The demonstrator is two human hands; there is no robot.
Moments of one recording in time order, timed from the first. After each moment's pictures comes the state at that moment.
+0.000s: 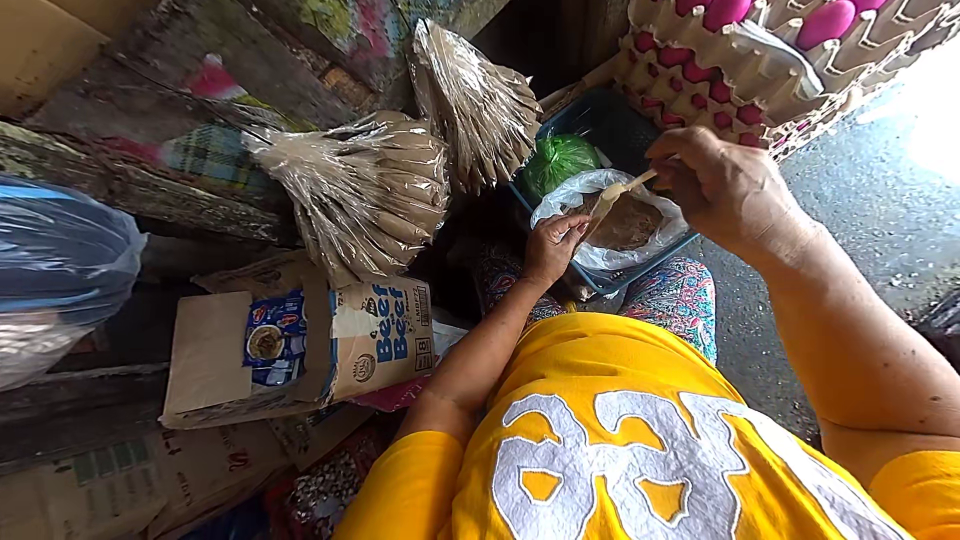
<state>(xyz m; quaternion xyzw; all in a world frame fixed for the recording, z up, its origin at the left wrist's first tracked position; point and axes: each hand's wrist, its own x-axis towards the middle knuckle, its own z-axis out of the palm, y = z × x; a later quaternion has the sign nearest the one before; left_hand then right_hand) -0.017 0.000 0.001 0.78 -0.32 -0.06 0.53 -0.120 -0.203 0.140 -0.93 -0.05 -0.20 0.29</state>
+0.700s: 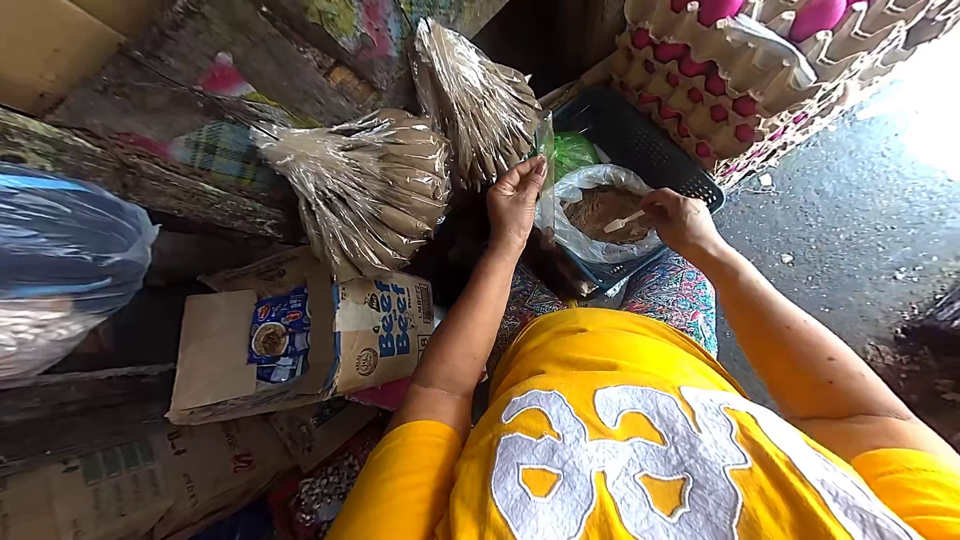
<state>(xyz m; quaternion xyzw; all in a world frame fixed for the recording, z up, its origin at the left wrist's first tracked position) 0.023 0.003 0.067 0.69 -0.16 -0.06 0.70 -0.116 -0.221 -0.004 -0.90 0.17 -0.04 0.39</state>
